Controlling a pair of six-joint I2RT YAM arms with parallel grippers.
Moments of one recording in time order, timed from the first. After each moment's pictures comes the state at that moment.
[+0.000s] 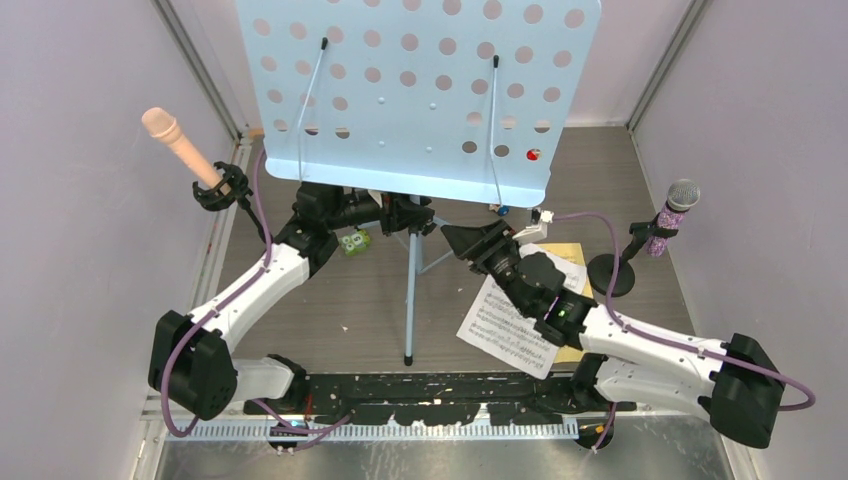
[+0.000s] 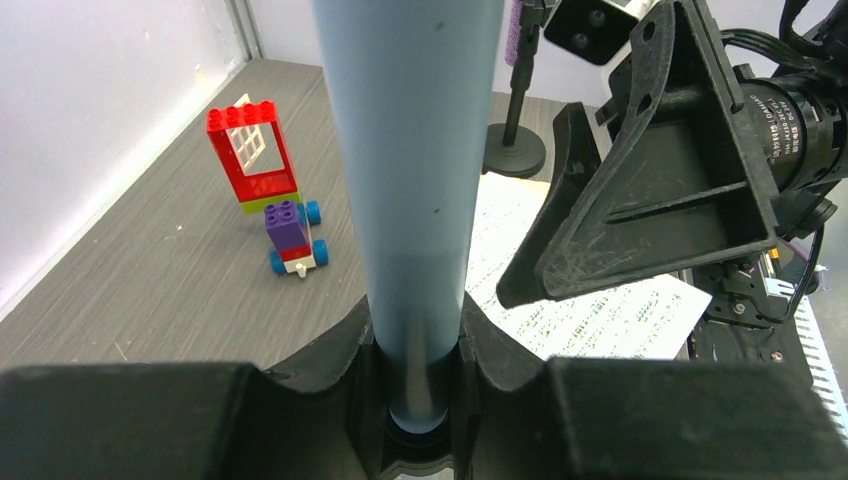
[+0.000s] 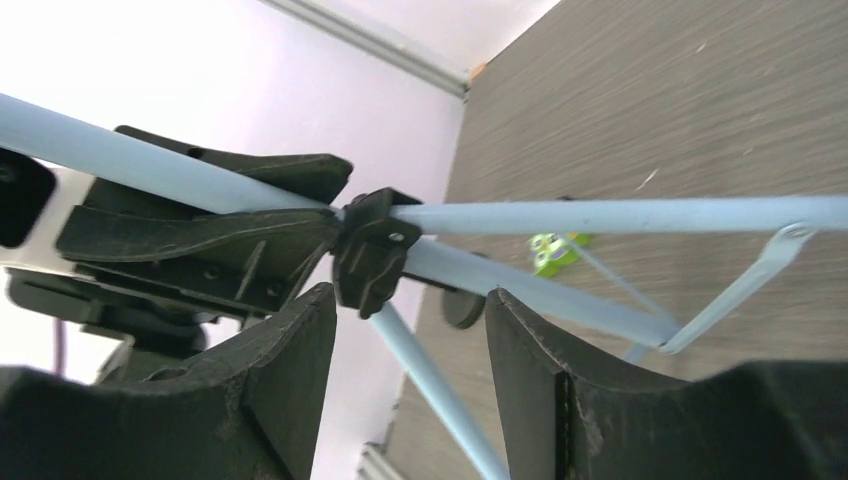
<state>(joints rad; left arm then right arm) -0.48 1.27 0.94 0.33 0.84 0.03 0.95 0.97 0.53 0.46 0.46 1.04</state>
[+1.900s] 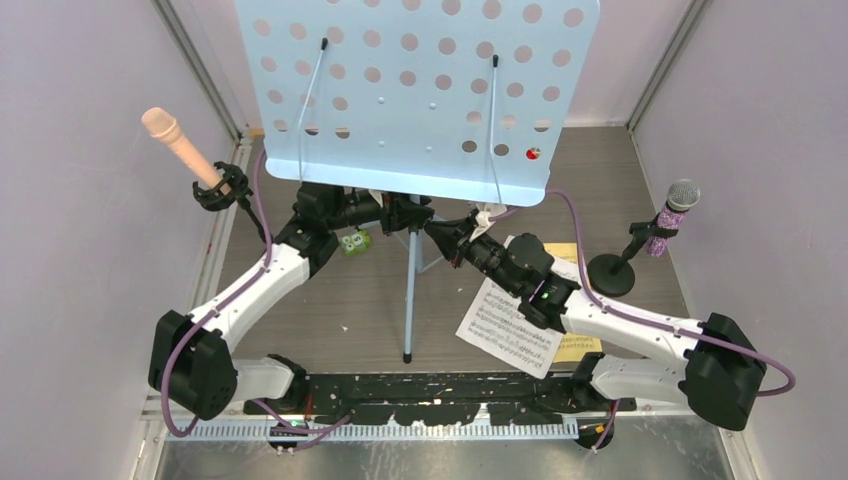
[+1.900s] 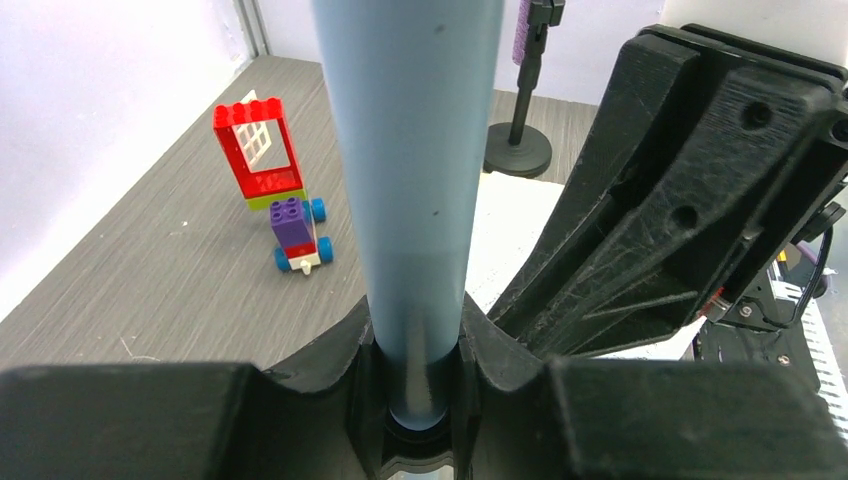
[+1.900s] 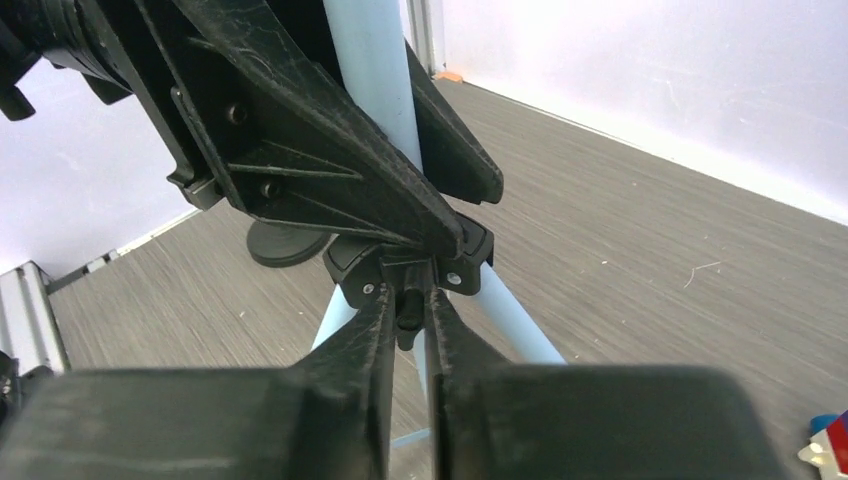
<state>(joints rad) -0.48 1.27 0.94 0.33 0.83 0.03 0.90 1.13 0.64 0.60 0.09 0.12</state>
